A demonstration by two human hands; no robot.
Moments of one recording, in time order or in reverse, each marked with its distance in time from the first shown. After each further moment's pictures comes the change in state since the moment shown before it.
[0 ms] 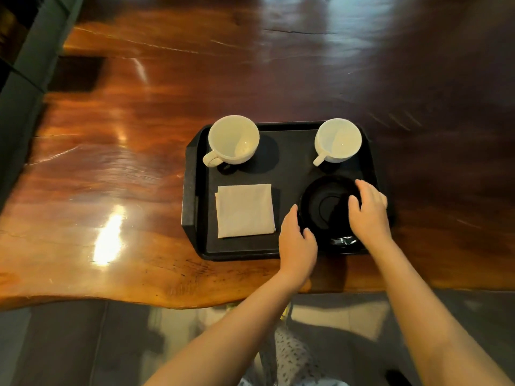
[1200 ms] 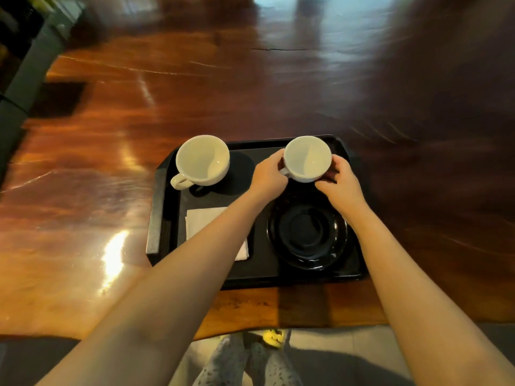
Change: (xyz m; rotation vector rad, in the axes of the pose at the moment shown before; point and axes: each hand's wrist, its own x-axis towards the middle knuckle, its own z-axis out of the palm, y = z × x) left_hand 0.136 0.094 -0.002 0.459 -0.053 0.283; right_hand 0.089 -0.011 -0.010 0.571 -0.152 0.003
